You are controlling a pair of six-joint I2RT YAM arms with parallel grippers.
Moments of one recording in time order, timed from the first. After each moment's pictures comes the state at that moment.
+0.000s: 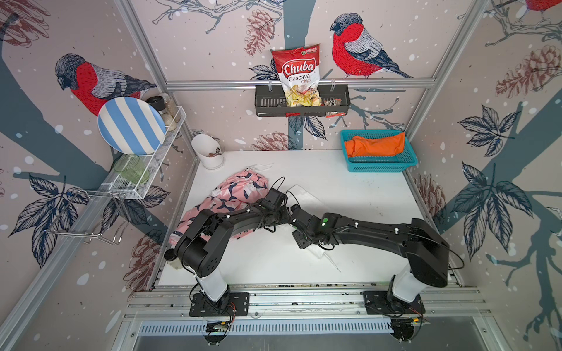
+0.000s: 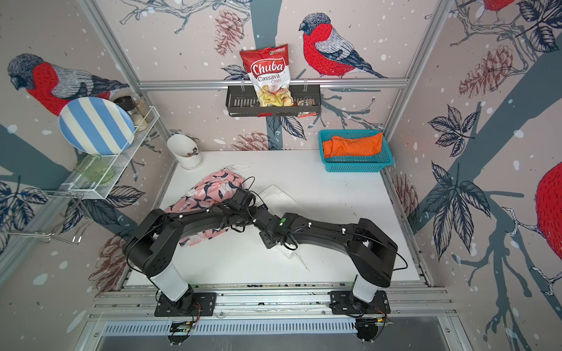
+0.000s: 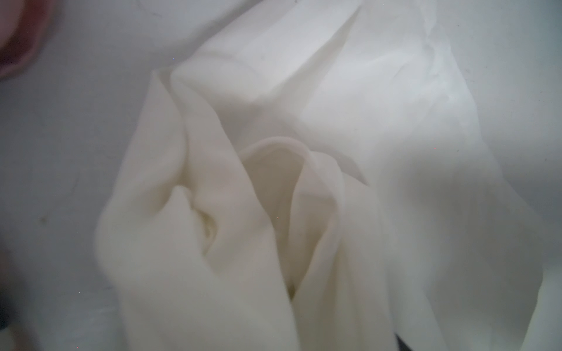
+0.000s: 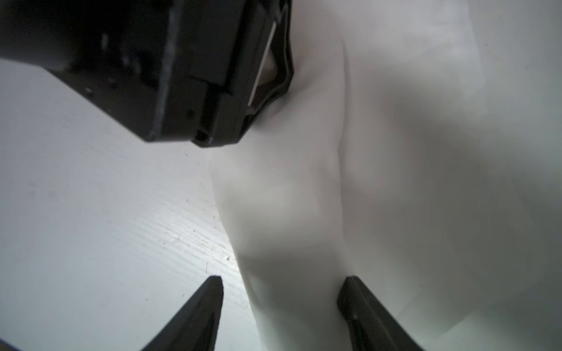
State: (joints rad) left arm -0.57 1.71 0.90 -0.21 0.07 -0.68; right arm 1.15 1.73 1.15 -0.65 0.32 0.40
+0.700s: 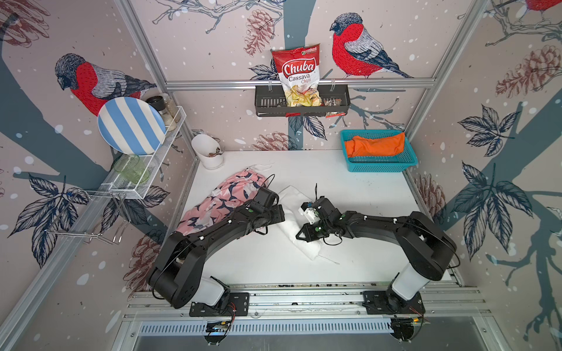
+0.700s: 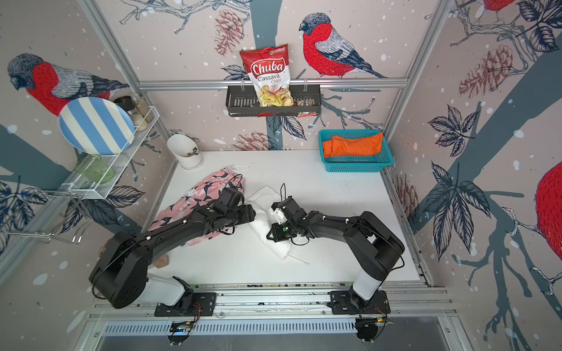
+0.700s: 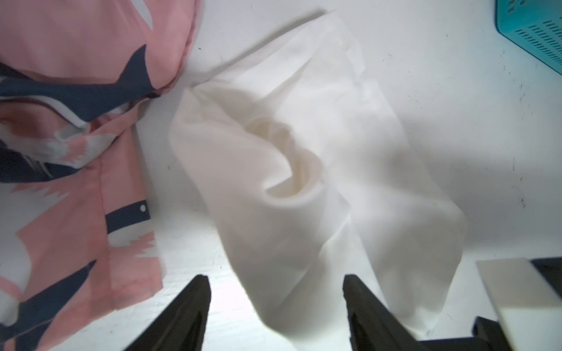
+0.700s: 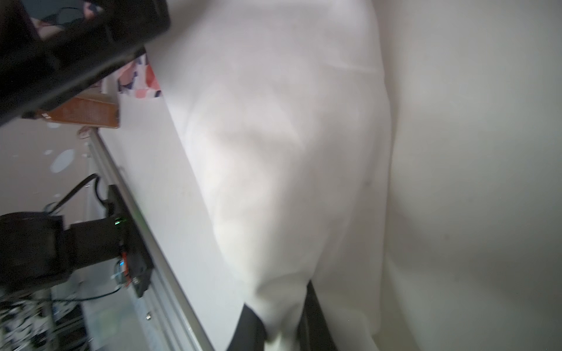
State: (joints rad) left arm -0.57 1.42 0.84 -0.36 0.02 -0.71; right arm 0.81 1.69 0.82 -0.06 -0.59 0.53
